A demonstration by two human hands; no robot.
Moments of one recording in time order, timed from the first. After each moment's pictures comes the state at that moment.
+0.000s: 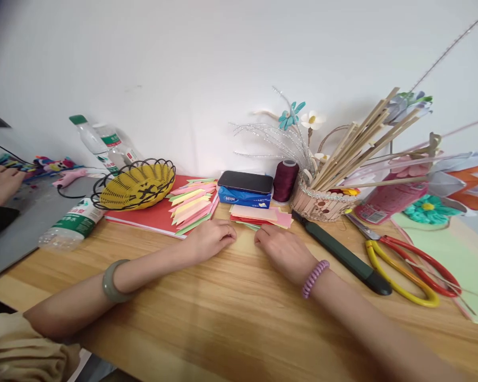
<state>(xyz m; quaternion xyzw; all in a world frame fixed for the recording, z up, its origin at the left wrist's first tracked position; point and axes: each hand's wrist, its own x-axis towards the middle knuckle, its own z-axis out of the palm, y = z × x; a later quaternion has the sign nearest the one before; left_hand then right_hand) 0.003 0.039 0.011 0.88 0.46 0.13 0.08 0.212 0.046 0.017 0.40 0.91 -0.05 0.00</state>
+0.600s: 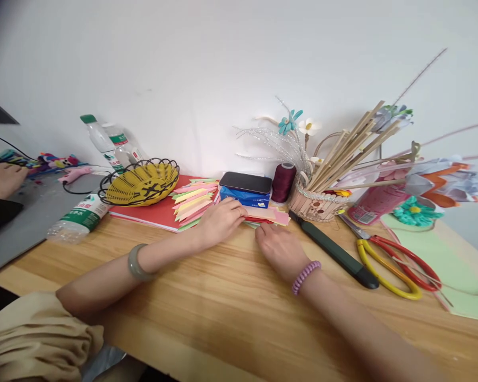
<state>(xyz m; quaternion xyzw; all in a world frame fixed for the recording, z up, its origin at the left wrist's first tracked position) 0.025 0.049 0.035 0.88 0.46 0.11 -0.06 0.206 0.033 0.018 0.41 0.91 0.07 0.05</state>
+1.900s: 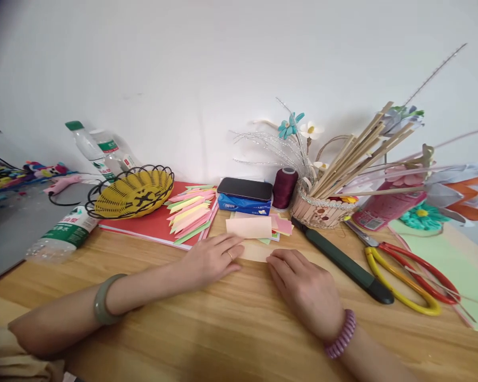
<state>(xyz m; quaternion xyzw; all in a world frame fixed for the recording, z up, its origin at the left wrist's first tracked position) 0.003 0.019 0.003 0.92 0.31 0.15 -0.17 0.235 0.002 0.004 0.36 0.88 0.16 -0.26</state>
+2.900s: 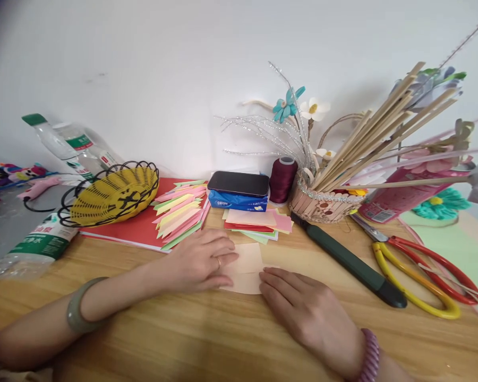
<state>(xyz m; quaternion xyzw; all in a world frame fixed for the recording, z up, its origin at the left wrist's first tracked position) -0.008 0.034 0.017 0.95 0.26 0.16 -0.07 0.248 -0.005 0.003 0.23 0.95 0.09 -0.21</state>
